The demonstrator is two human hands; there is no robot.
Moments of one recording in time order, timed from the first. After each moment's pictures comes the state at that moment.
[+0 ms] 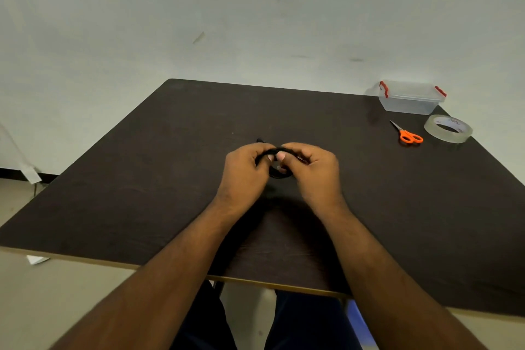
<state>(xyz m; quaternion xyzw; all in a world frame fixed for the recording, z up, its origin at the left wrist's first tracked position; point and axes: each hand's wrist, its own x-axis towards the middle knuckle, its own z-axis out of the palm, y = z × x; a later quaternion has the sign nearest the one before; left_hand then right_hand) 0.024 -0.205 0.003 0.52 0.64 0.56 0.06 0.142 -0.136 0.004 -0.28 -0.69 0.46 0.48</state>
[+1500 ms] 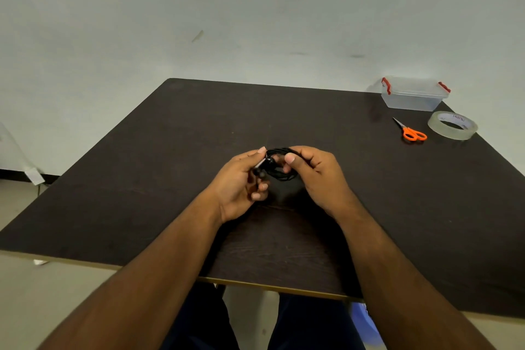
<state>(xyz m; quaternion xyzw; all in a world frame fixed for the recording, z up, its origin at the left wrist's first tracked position) 0.012 -0.211 0.001 0.28 0.45 0.63 0.57 0.155 -0.122 0.001 -0.20 -0.76 0.48 0.39</state>
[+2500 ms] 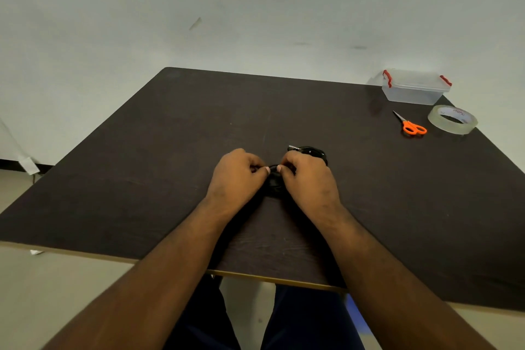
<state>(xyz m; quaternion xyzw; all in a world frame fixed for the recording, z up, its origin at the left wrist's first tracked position) 0.012 -0.210 -0.014 0.52 0.78 0.35 0.06 0.146 -0.136 -0.015 -0.40 -0.87 0.13 0.27</state>
